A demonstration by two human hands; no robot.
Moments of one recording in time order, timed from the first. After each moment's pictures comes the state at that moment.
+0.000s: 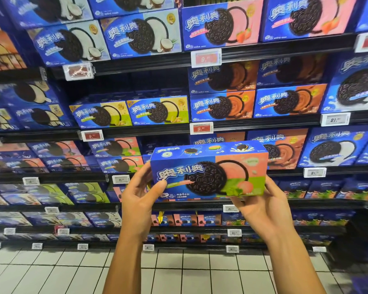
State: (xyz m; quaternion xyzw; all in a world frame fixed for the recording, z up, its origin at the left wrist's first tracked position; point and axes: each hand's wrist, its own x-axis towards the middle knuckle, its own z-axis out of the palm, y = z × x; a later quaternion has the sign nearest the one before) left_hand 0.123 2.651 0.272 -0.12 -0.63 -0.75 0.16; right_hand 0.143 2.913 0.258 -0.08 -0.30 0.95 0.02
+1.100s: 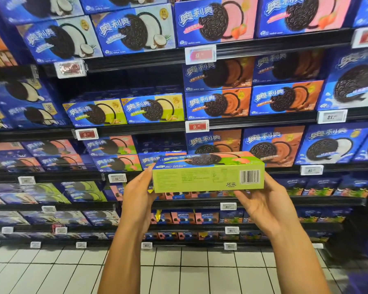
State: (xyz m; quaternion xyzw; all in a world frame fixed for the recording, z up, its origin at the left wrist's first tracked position) left_hand 0.116 2.675 0.288 -0.01 -0.63 -0.77 0.08; right_hand 0.148 2.930 0.272 -0.09 -0.33 0.94 0.00
